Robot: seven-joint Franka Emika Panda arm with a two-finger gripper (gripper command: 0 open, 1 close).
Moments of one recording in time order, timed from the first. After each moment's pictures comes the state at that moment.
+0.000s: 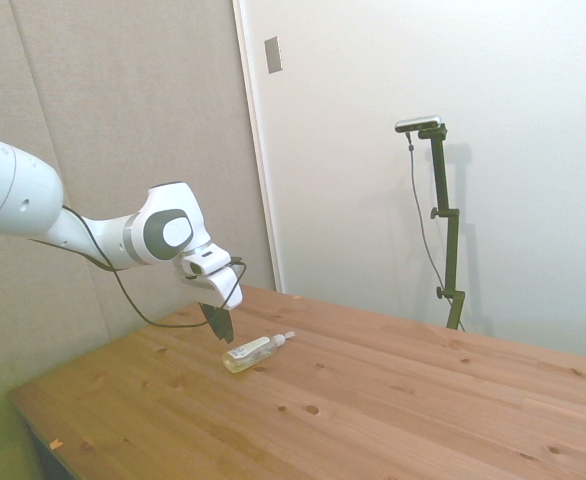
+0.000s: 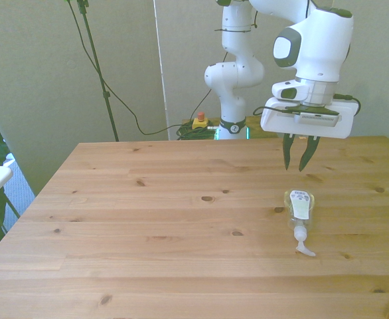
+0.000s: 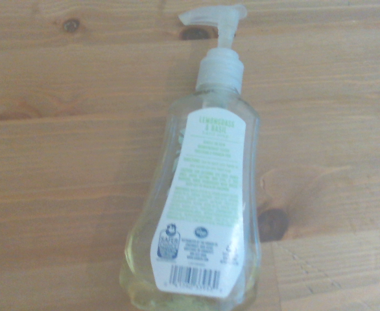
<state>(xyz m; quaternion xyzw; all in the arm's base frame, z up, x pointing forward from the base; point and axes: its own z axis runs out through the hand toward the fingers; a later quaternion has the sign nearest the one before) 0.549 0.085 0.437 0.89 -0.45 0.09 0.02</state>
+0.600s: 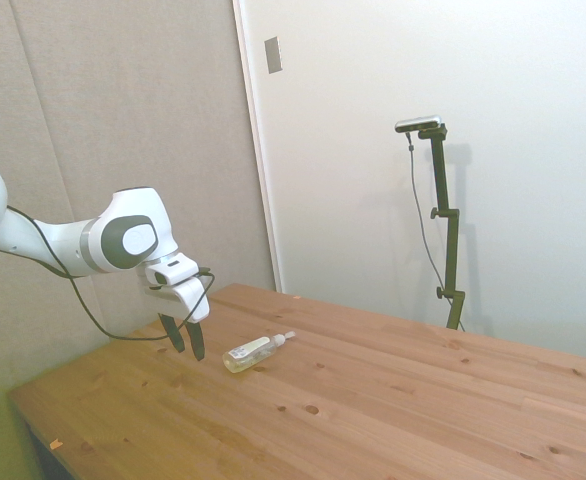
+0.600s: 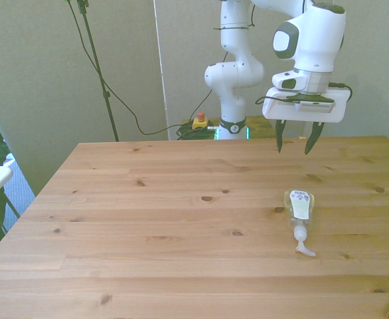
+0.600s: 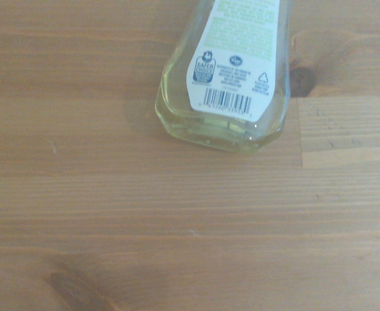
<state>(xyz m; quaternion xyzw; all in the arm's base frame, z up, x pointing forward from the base) 0.482 0.104 0.434 0.90 -0.42 0.06 0.02</state>
